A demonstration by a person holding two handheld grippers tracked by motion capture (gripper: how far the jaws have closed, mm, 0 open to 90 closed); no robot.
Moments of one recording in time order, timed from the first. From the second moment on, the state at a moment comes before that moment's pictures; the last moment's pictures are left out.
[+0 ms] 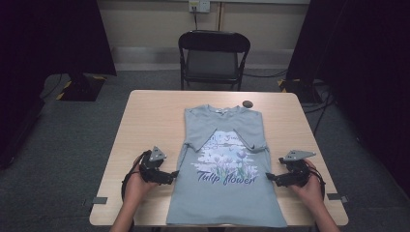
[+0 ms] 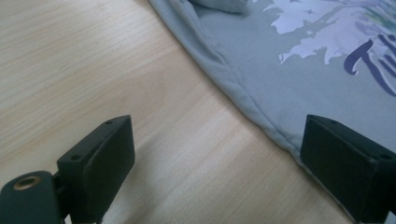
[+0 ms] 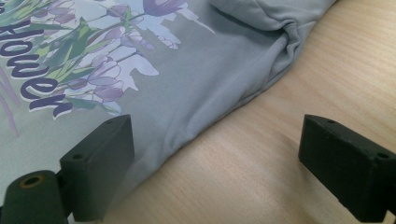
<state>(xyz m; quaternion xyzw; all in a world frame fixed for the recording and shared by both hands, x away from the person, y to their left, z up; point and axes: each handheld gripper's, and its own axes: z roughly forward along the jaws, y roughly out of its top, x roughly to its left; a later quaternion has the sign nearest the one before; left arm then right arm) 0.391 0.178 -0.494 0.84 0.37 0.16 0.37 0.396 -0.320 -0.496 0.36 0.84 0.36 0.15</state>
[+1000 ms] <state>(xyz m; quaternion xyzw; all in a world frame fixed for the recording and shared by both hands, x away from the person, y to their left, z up) 0.458 0.144 -0.447 0.83 0.36 0.16 0.39 0.448 -0.322 -0.469 0.40 0.81 0.39 0.17</state>
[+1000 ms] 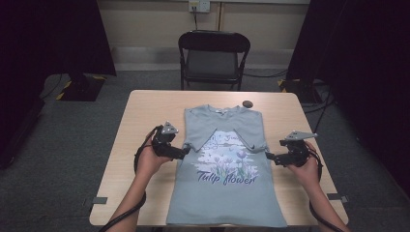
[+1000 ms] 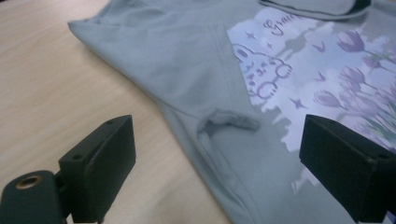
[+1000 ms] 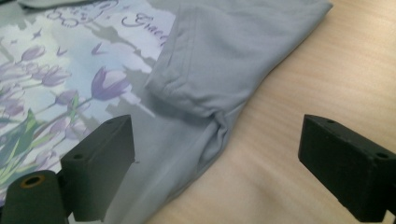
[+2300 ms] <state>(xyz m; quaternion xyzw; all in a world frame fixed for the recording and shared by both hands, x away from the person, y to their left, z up) 0.537 0.129 -0.476 0.80 0.44 0.16 0.38 0.528 -0.296 -0.486 0.45 0.78 0.38 0.22</state>
